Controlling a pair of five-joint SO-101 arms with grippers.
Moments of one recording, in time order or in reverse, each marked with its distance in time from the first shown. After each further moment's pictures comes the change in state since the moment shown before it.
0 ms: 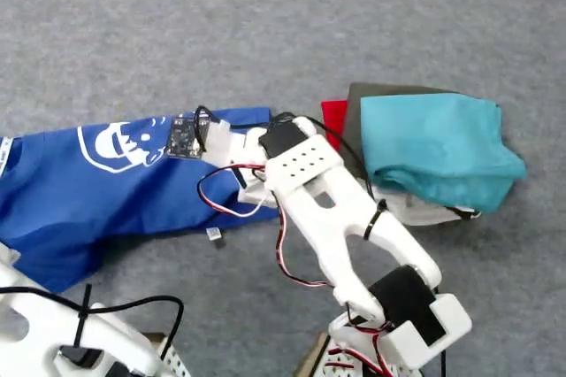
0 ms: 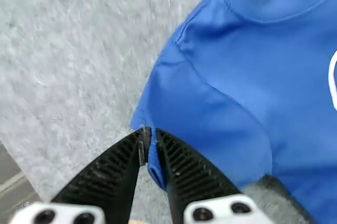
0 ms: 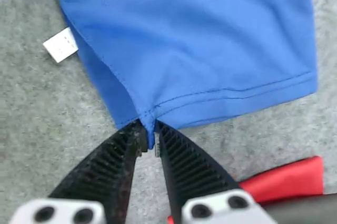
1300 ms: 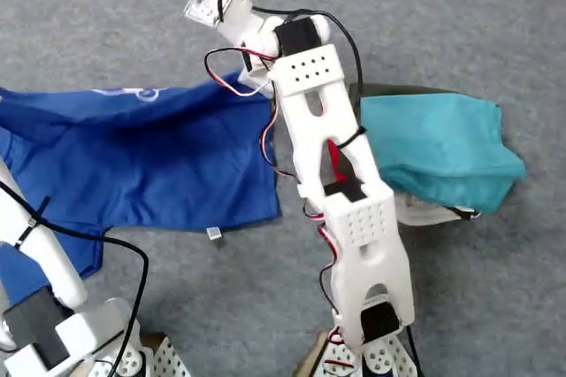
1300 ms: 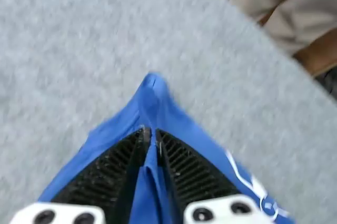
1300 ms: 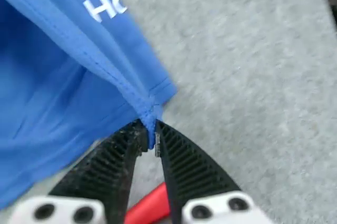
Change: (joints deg) left arm 23.7 36.8 -36.2 -25.1 20.7; right arm 11.3 48.1 -84.2 24.1 -3.7
